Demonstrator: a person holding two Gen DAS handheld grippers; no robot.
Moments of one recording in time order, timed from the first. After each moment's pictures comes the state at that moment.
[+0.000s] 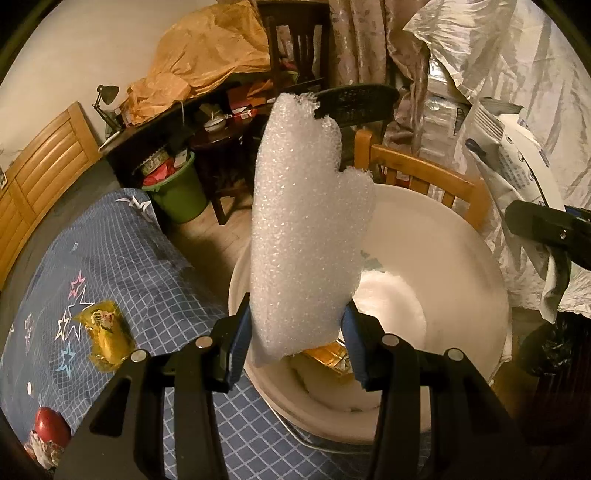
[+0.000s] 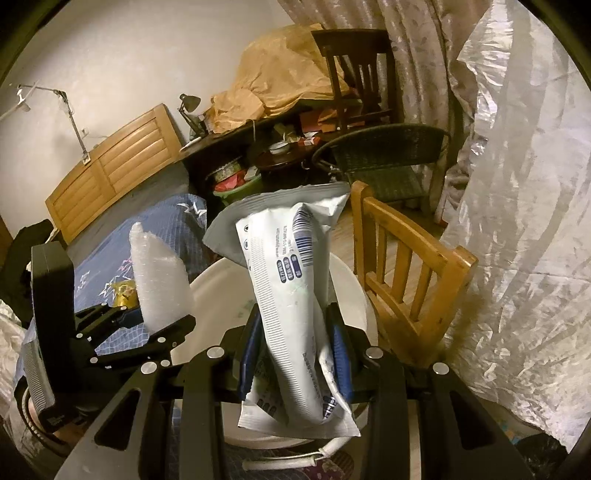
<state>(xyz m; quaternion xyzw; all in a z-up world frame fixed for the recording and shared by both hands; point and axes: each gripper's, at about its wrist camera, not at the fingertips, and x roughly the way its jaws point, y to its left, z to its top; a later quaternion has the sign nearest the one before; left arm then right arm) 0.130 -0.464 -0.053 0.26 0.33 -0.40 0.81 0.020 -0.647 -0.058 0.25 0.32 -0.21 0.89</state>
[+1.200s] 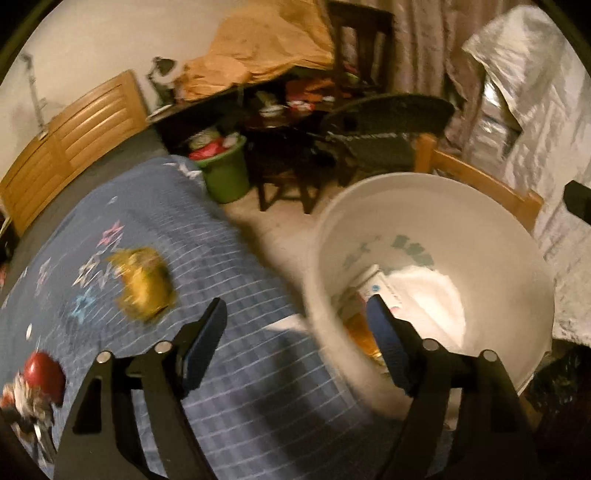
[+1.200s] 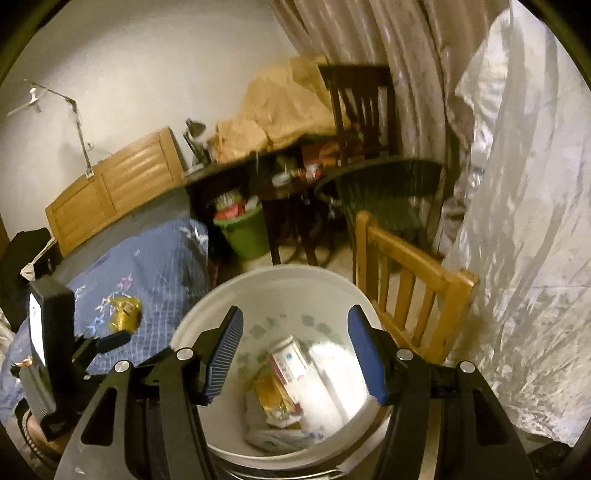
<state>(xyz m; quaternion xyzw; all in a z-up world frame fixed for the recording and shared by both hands) 0.155 -0.397 -0.067 0.20 0.34 -0.31 0.87 0.019 -0.610 -0.058 0.21 0.24 -0.24 0.92</state>
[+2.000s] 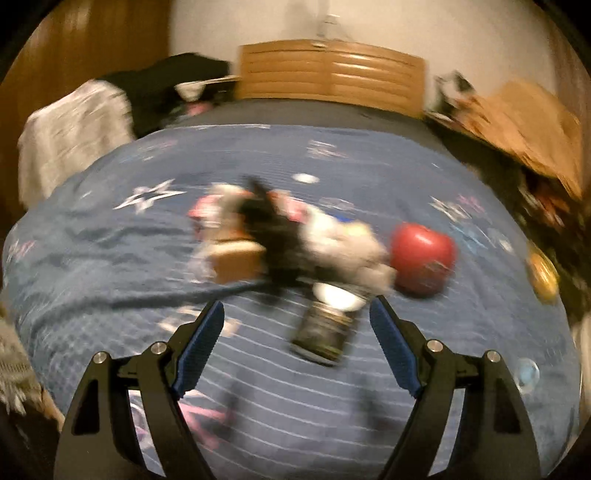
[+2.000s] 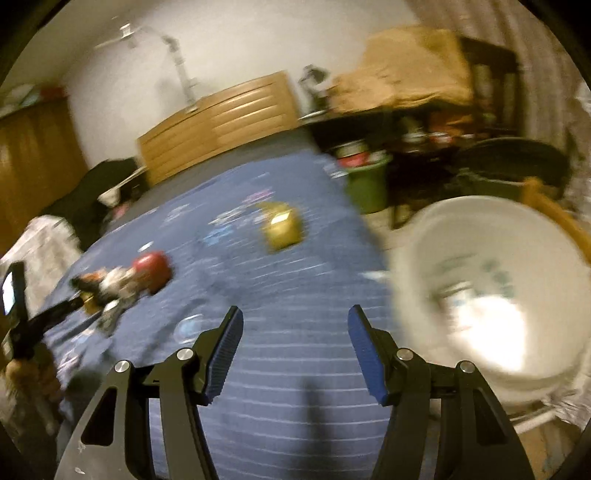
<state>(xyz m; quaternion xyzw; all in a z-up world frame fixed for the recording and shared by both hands) 0.194 0.019 -0.056 -0.06 0.35 0.08 0.93 0.111 -0.396 -0.094 0.18 0.31 -0.01 0.93</state>
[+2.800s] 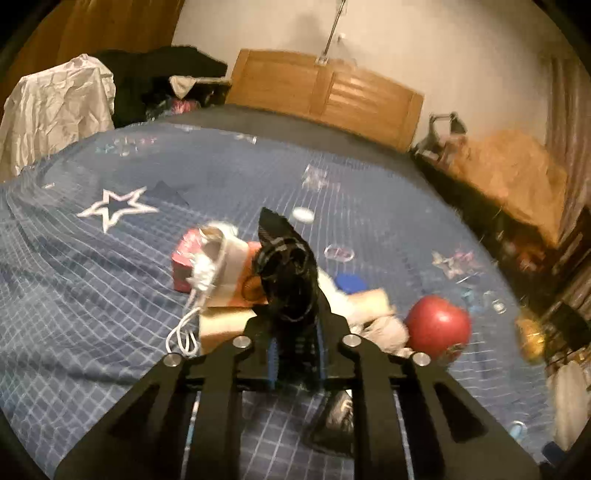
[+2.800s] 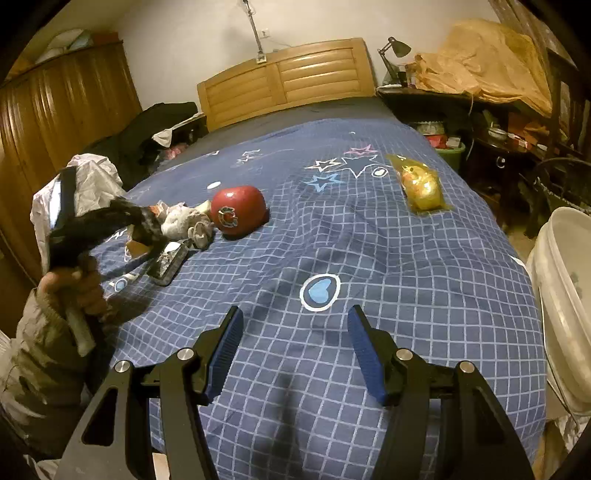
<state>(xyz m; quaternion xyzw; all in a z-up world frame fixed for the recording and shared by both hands) 0.246 0.070 -0.057 -0.13 0.31 0.01 0.94 0.152 -0.277 -0.103 0.12 0.36 0.09 0.92</state>
